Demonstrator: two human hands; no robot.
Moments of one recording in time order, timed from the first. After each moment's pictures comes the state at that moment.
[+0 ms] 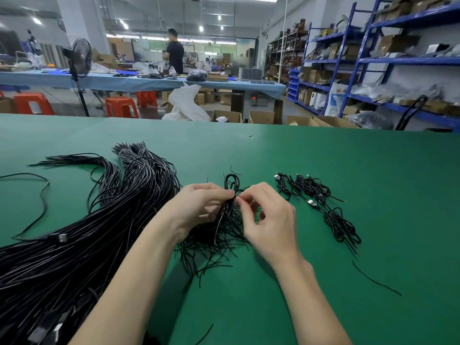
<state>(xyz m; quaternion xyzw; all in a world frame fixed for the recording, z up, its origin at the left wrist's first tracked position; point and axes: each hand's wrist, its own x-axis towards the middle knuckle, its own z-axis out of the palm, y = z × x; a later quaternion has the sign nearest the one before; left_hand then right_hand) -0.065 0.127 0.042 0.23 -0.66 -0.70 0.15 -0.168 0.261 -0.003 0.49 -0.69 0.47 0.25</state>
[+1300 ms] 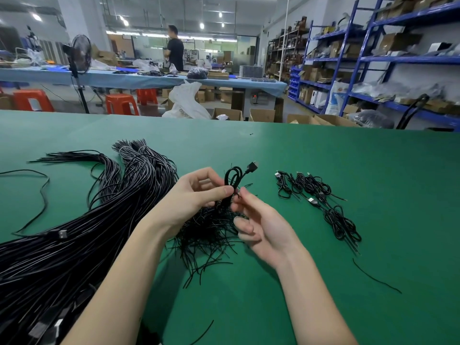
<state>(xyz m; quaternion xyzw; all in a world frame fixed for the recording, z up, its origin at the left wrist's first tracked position) -0.056 0.113 0.037 0.08 -0.74 -0.63 0.22 -0.162 0.258 0.005 0.20 -0.44 0.73 -0.48</state>
